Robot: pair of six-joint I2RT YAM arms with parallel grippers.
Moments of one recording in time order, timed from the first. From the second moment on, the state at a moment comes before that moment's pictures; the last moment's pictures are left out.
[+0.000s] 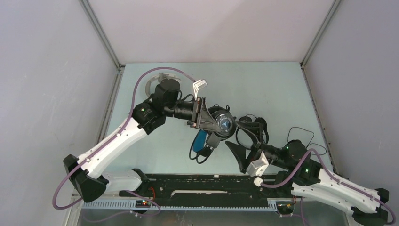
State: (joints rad) left arm -0.75 1.21 1.26 -0.44 0.83 -0.77; right arm 1.10 0.40 0.49 0.11 -0.20 -1.01
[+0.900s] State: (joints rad) left arm -0.73 1.21 1.23 -0.30 0.88 -0.94; right arm 1.19 0.58 0.44 0.39 0.04 -1.36
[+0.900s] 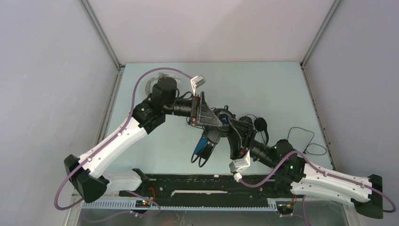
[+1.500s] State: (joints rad) left arm -0.47 1.06 1.22 -0.25 0.84 -0.88; right arm 0.98 0.60 0.42 0.36 0.03 -0.84
